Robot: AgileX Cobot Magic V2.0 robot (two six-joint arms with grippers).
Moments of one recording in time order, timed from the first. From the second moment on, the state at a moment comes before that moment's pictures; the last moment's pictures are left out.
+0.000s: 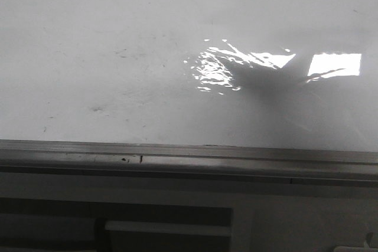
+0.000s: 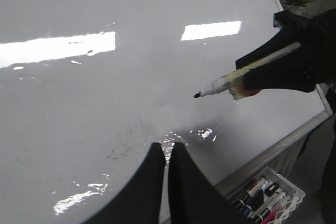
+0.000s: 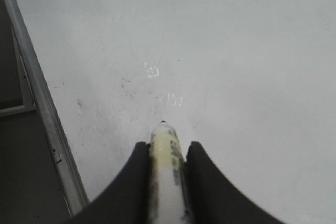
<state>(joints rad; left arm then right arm) -0.65 0.49 -0.40 -1.36 0.22 1.24 0.60 0.93 -0.74 0.49 0.29 -0.89</state>
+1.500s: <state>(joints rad) -0.65 0.48 -0.40 -1.36 0.28 1.24 0.41 0.99 -0.69 0.44 0.45 -0.77</state>
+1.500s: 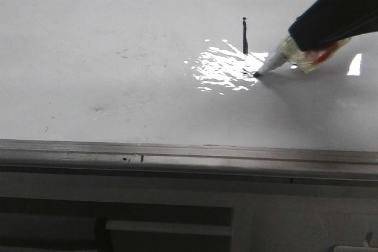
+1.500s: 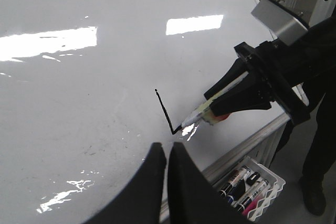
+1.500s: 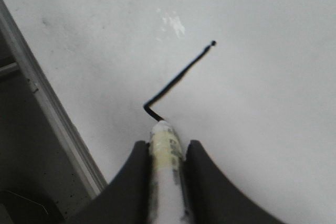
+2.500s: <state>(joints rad) -0.65 0.48 -0.40 -1.36 0.28 1.24 0.52 0.92 -0.76 0.38 0.43 -0.68</state>
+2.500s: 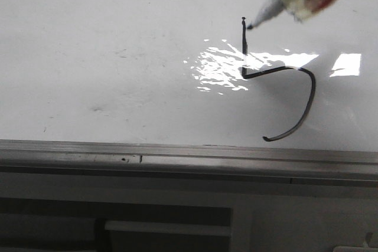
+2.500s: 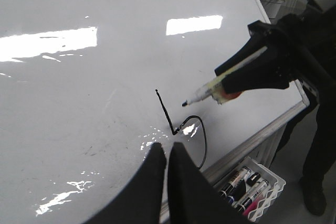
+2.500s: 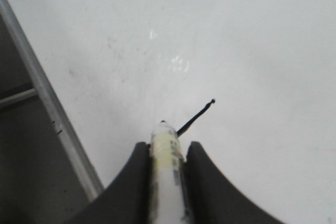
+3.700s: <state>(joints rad) -0.65 0.48 -0.40 -1.36 0.28 1.24 0.39 1.02 -0.77 0.35 0.44 -0.68</state>
